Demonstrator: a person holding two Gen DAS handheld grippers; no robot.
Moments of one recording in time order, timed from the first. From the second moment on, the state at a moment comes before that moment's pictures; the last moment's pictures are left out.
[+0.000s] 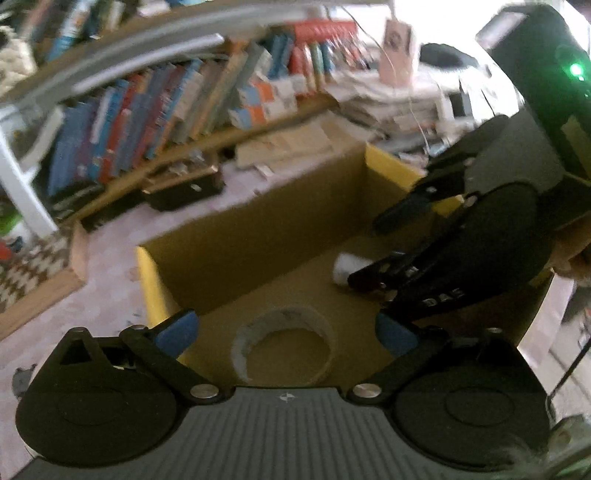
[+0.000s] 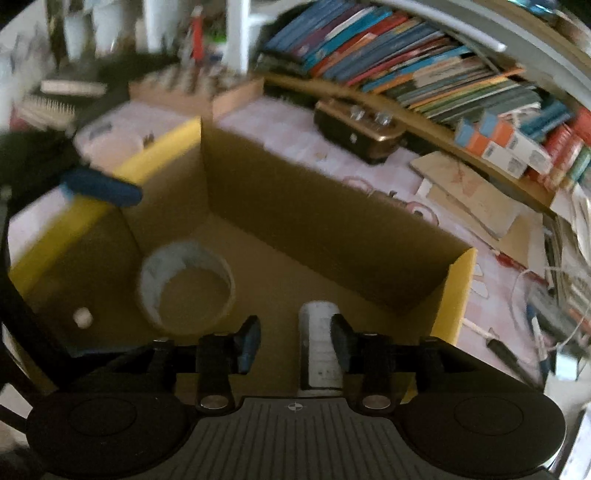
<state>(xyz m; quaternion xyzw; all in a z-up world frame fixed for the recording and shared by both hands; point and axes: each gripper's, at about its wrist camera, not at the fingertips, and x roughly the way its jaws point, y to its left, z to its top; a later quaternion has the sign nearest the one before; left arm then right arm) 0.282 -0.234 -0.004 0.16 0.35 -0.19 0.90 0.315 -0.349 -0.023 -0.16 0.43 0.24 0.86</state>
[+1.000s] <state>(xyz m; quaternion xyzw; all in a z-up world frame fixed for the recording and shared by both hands) 0.121 -0.089 0.047 -0.01 0.18 -0.12 0.98 0.109 -0.350 0.040 0.03 0.21 -0.03 0.98</state>
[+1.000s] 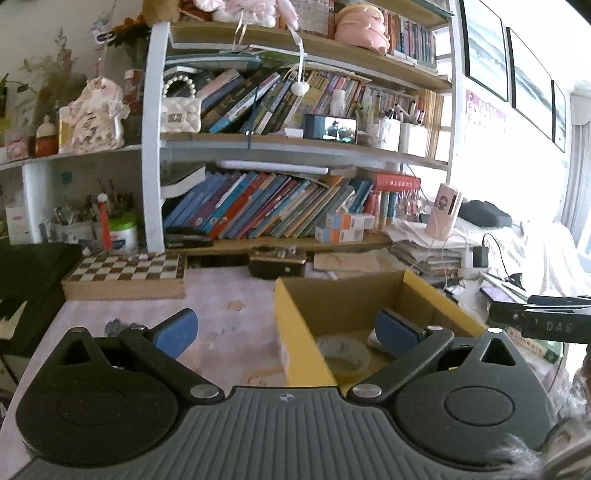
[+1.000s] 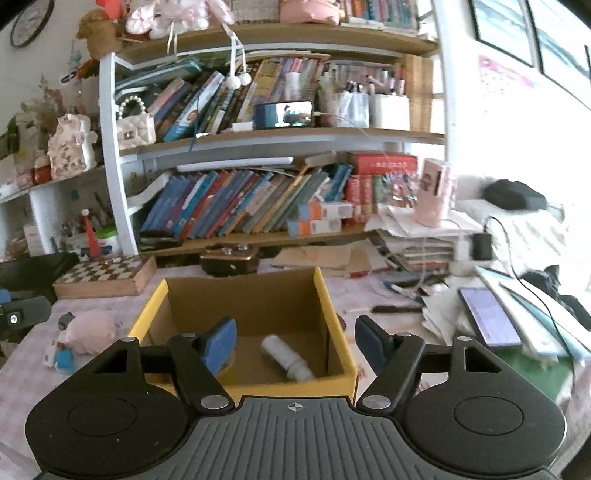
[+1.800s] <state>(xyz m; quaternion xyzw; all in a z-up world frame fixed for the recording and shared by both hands) 0.037 0.016 -0.001 0.00 0.24 -0.09 0.97 0.011 -0.217 -0.008 0.03 0.29 -0.04 0.95</state>
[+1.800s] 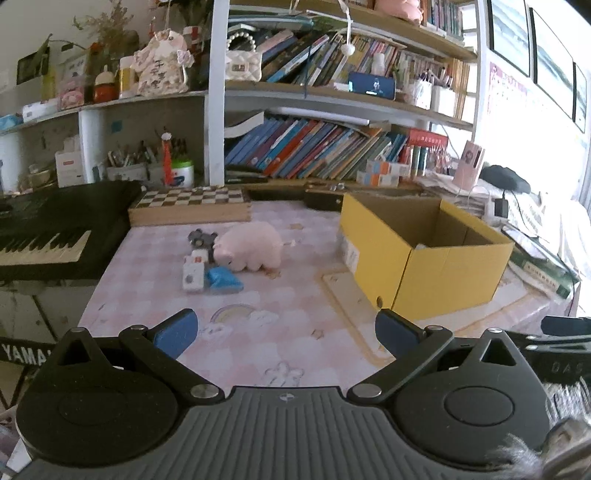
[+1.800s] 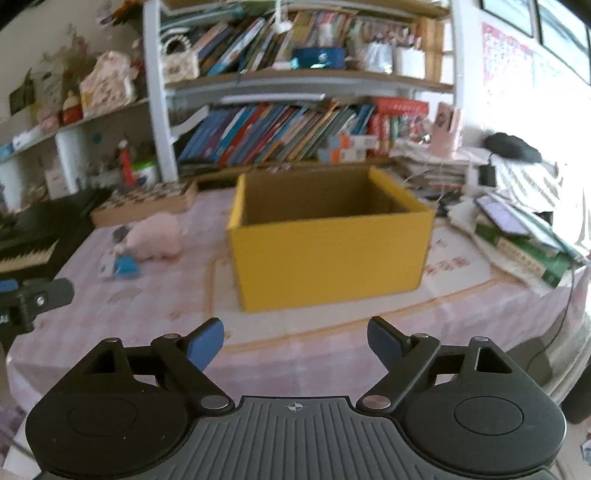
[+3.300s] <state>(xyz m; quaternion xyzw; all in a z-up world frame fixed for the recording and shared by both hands) 0.027 0.116 -0.012 -0.04 0.28 -0.01 0.96 0.035 -0.085 -0.020 -0.04 0.33 0.11 0.94</state>
